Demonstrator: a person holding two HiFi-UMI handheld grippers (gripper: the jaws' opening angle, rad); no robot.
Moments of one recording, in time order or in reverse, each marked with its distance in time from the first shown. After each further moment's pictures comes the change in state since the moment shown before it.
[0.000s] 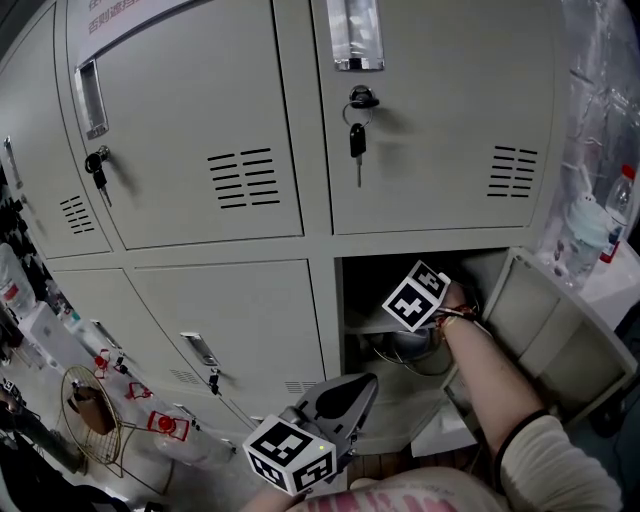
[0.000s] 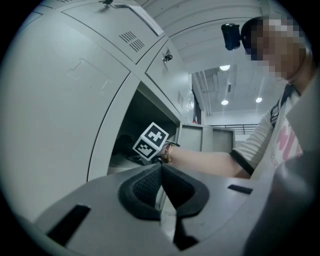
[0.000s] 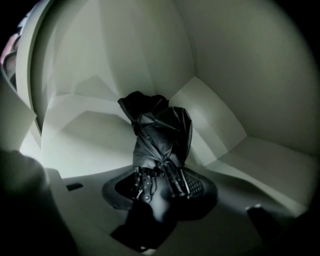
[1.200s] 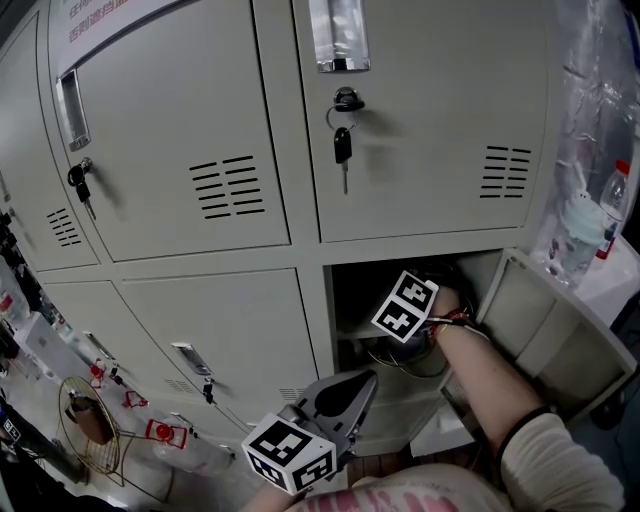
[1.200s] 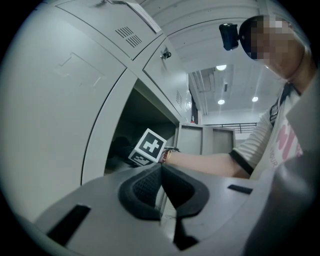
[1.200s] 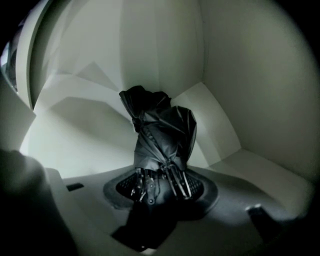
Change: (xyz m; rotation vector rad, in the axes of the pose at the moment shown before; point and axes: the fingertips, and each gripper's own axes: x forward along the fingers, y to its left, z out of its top) left arm 0.014 0.002 0.007 0.021 -0.001 -0.034; right arm 0.005 -0.003 -0.002 -0.138 0.016 -0.102
